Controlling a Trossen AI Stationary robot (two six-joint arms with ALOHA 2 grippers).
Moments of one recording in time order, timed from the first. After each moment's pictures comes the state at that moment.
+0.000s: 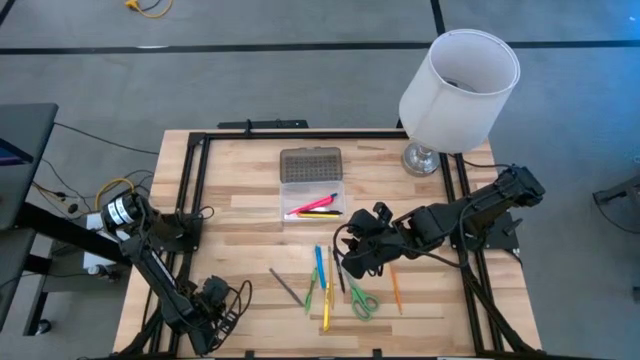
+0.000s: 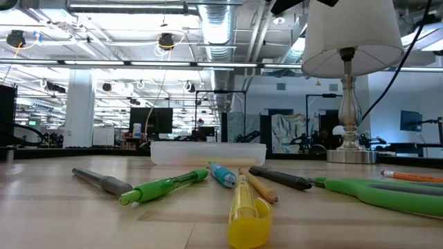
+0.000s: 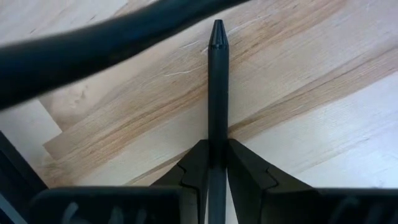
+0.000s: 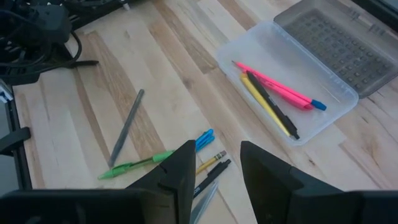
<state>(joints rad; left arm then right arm) -1.05 1.76 0.95 -0.85 -0.09 -2.11 0.42 1.61 1.50 -0.88 0.50 0.79</state>
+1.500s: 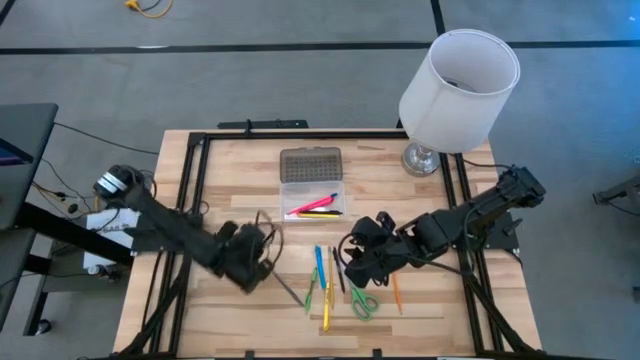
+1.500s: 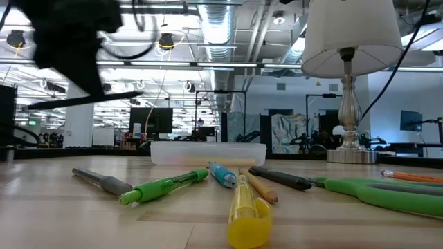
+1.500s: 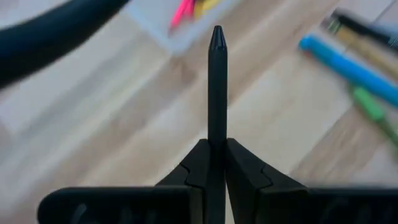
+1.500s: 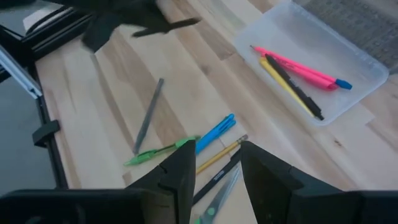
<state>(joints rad) -0.53 1.45 0.95 -0.87 -0.57 -1.28 0.48 1.61 1.50 -0.88 0.47 0.89</state>
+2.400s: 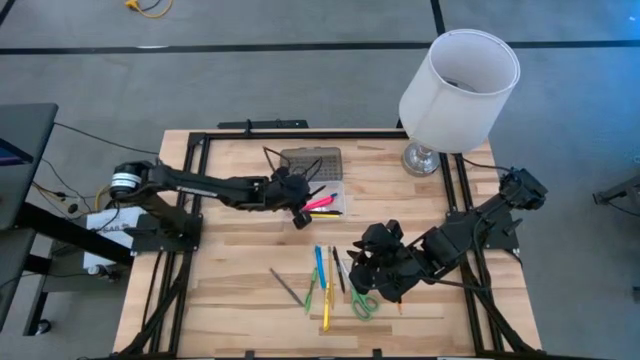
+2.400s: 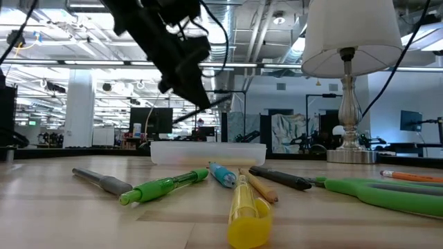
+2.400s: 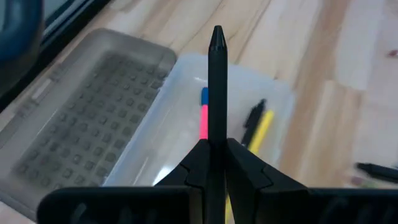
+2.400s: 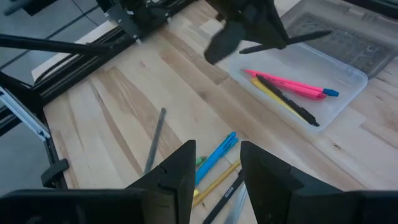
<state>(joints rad) 0.08 1.57 0.96 -0.17 -0.30 -0.25 0.59 1.61 1.50 -0.89 0.69 1.07</state>
